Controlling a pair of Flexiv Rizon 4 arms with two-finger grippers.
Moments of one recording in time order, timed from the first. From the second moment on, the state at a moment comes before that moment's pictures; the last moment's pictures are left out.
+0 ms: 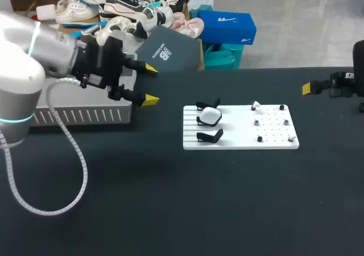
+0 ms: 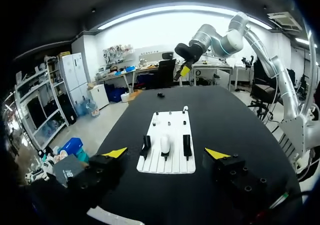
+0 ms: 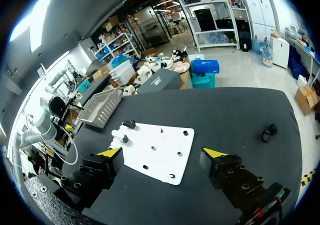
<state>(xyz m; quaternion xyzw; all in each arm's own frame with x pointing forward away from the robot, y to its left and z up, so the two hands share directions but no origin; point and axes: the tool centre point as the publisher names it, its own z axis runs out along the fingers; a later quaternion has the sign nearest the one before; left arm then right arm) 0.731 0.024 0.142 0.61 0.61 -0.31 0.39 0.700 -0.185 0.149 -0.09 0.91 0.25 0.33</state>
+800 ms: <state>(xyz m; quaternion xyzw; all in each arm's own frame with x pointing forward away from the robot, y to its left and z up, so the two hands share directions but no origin) 0.742 -0.030 0.097 0.62 0.62 -0.34 0.35 0.700 -0.185 0.149 -0.09 0.91 0.25 0.33</state>
